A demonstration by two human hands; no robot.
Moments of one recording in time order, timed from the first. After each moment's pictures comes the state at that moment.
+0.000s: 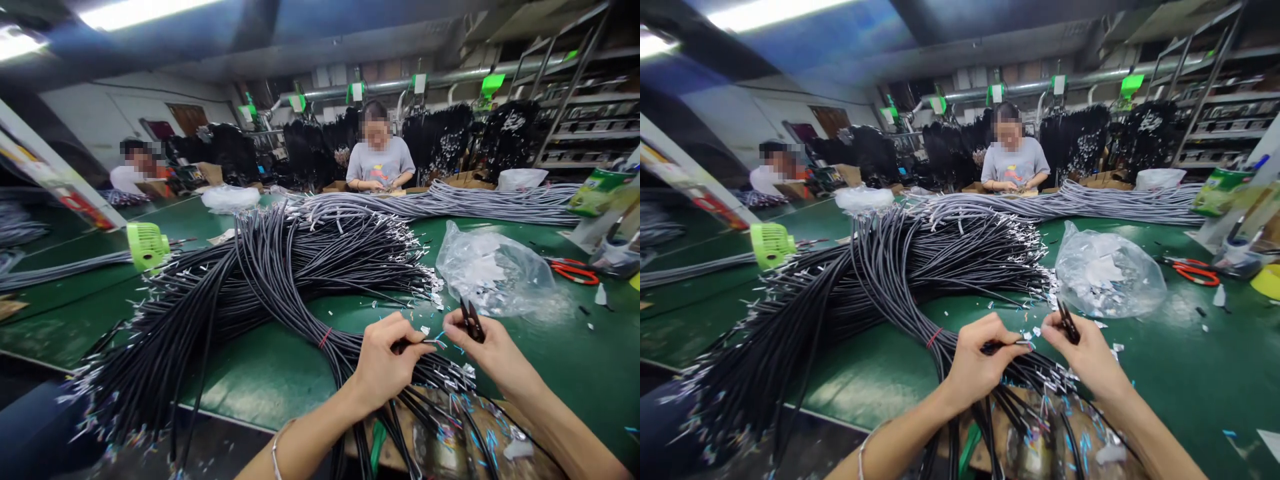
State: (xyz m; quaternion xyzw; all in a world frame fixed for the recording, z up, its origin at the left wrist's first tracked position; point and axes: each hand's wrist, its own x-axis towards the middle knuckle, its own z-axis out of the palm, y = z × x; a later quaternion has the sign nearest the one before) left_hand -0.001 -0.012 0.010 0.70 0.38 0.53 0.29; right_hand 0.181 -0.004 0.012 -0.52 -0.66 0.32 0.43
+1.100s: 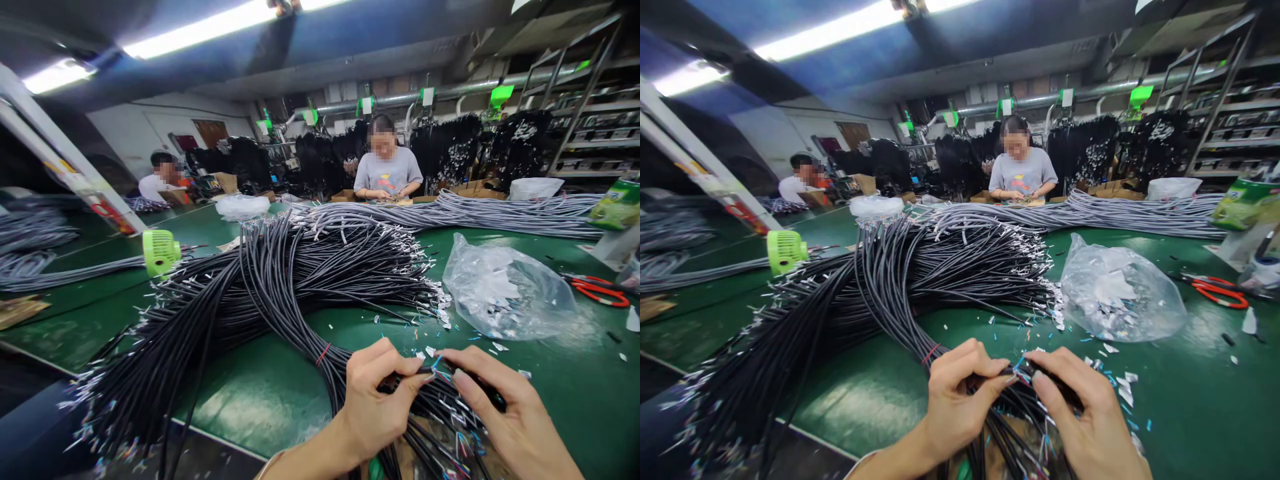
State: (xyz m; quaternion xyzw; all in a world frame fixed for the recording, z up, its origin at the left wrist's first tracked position) left_hand -0.008 -0.023 0.015 0.72 0.35 0.58 0.15; right_hand 0.178 -0.031 0.015 -0.44 -0.77 0.17 0.43
